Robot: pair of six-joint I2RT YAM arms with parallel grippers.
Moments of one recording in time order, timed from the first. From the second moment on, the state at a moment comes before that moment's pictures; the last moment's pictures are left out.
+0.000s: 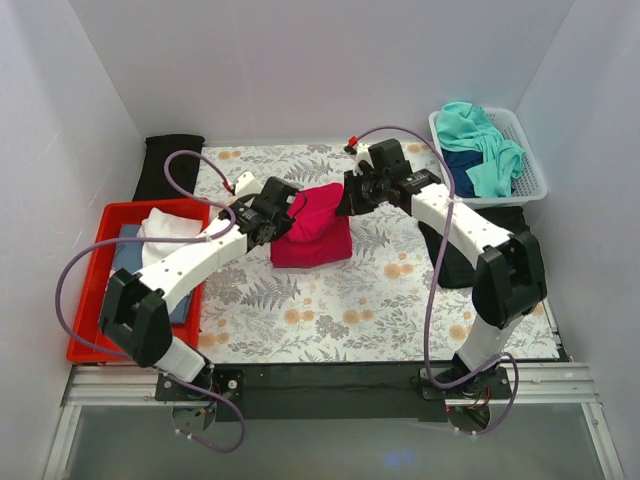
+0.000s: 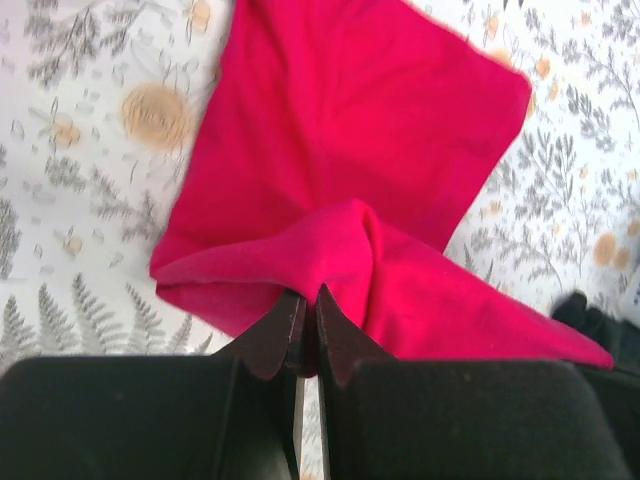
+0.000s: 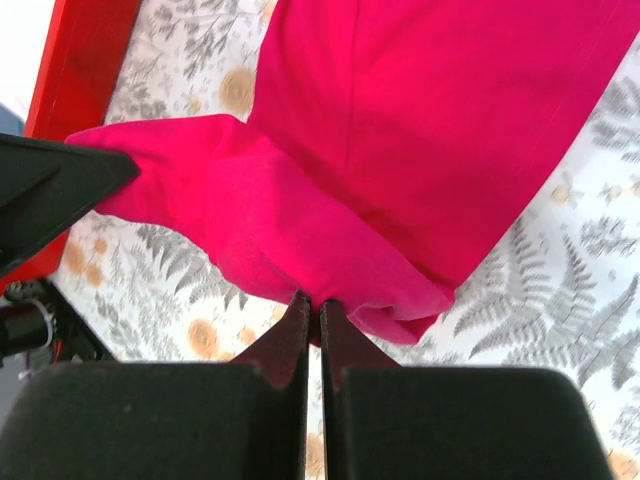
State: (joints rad) left arm -0.64 1.46 1.18 -0.62 -0.47 -1.18; right arm 0.53 1.70 1.42 -0.47 -0.43 0.26
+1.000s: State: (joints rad) left arm -0.35 2.13 1.73 -0.45 -0.44 -0.87; right arm 0.34 2.35 2.09 -0.48 -0.46 0.29
